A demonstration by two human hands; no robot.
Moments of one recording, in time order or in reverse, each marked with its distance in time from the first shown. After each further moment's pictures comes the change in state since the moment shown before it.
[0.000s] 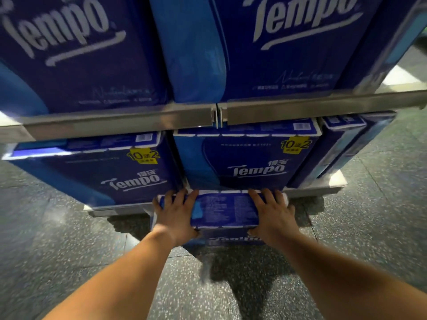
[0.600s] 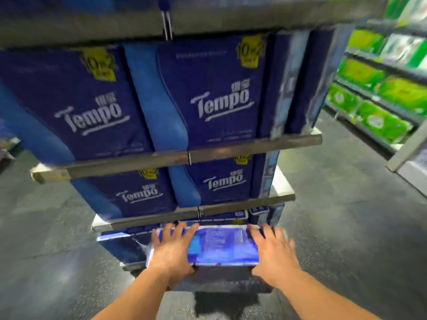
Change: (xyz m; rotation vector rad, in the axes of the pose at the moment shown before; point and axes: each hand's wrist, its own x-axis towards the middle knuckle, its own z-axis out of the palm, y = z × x) left_hand -0.275 0.086 -0.414 0.091 0.112 0.060; right_hand -0.308 0.026 -0.405 -0.008 0.120 0.034
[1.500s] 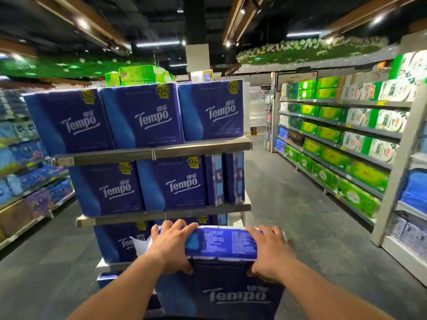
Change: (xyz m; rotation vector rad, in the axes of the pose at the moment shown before) left_hand -0.245 0.267 -0.294 -0.026 0.276 -0.012; right_hand -0.267 0.238 -0.262 0.112 0.223 -0.133
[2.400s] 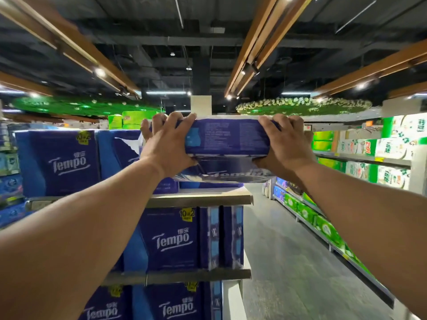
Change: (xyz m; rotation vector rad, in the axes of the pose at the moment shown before) left_hand 0.143 -0.007 -0.292 0.056 1.024 0.063; right_hand 0.149 -0.004 -0.317 -0.211 0.997 -0.202
